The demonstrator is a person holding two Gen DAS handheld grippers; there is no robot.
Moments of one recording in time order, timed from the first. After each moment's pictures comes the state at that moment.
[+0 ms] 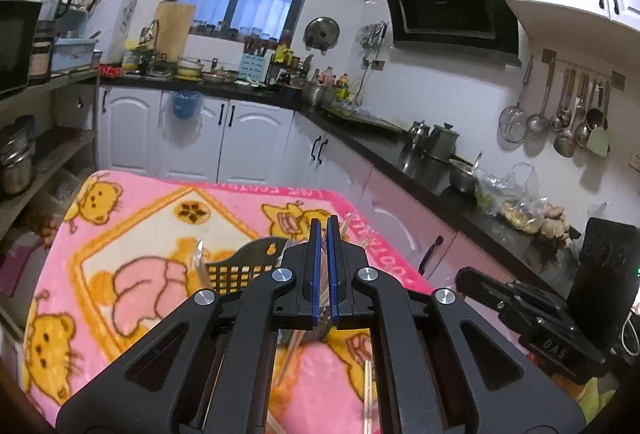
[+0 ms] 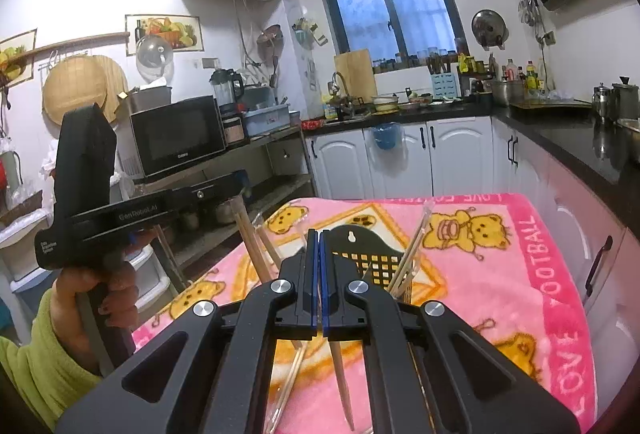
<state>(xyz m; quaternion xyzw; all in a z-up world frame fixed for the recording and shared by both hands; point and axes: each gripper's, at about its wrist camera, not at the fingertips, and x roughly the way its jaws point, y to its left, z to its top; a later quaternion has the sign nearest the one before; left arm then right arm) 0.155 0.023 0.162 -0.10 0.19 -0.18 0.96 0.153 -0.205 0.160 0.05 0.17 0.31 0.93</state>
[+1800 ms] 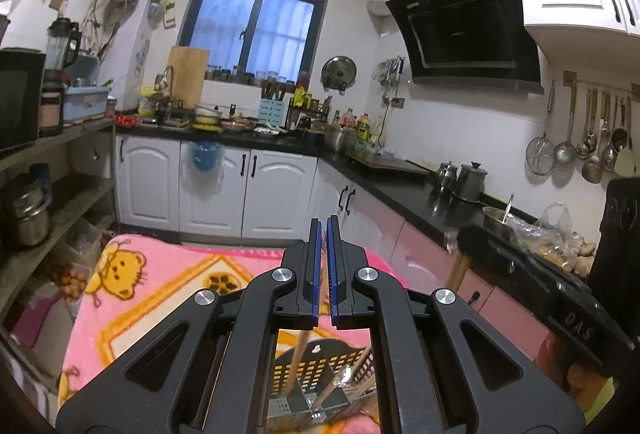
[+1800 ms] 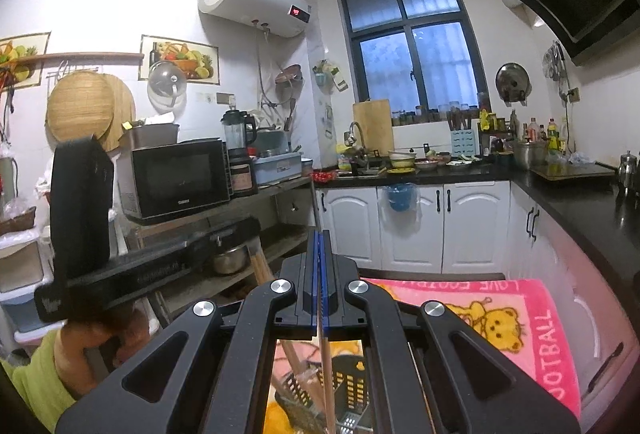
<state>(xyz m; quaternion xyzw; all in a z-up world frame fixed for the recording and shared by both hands) 0.217 0.047 0.212 -0.09 0.12 -0.14 0.98 0.239 -0.147 0.236 0.04 0.09 0.32 0.94</state>
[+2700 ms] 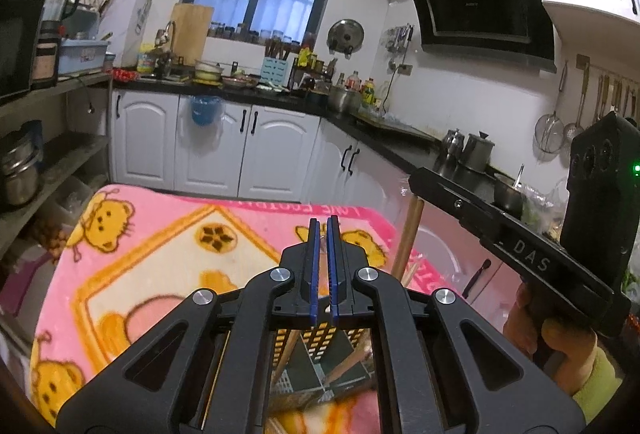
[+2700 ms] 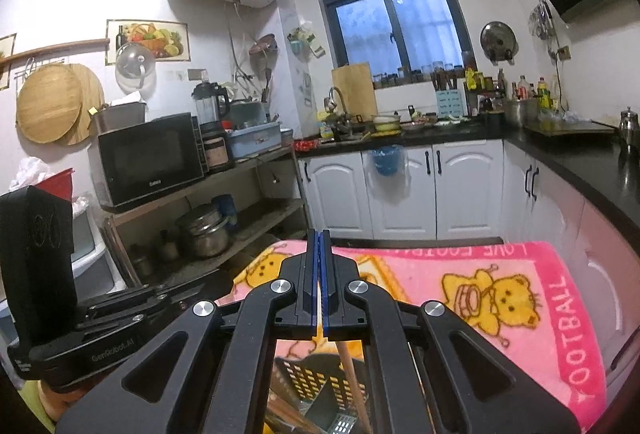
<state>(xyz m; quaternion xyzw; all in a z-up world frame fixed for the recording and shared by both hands) 0.247 0.051 0.147 -0.10 0.19 -0.15 0.97 0.306 -0.128 0.182 0.05 0.15 0.30 0.94</state>
